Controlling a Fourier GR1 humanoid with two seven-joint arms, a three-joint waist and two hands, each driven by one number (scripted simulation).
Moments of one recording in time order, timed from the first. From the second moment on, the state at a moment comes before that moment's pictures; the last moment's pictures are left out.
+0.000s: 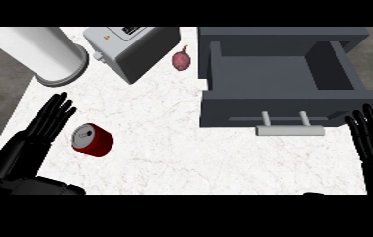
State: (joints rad) left arm 0.09 0.18 0.21 -1.78 0.18 -0.41 0.08; right arm 0.25 -0.08 -0.18 -2.05 -0.06 0.14 0.04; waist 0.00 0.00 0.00
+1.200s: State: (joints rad) left arm 0.02 0.24 0.28 -1.28 -0.01 -0.45 -0.33; right arm 0.26 -0.04 -0.21 -2.05 -0.05 0.19 0.01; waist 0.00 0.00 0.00
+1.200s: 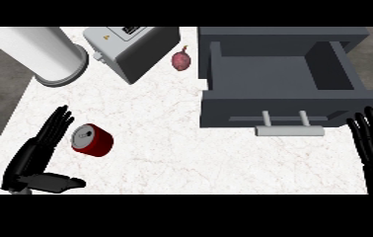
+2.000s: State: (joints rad) left arm -0.12 0.30 0.30 -0.92 -0.06 -0.43 -0.50; right arm 0.25 -0.02 -0.22 -2.07 -0.03 0.20 0.02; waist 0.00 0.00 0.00
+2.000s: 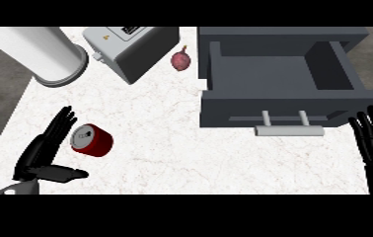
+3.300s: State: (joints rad) left arm -0.30 0.27 0.24 -0.63 -0.10 -0.35 -0.63; right arm 0.27 -0.02 -0.22 -2.14 -0.06 0.21 0.09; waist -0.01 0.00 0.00
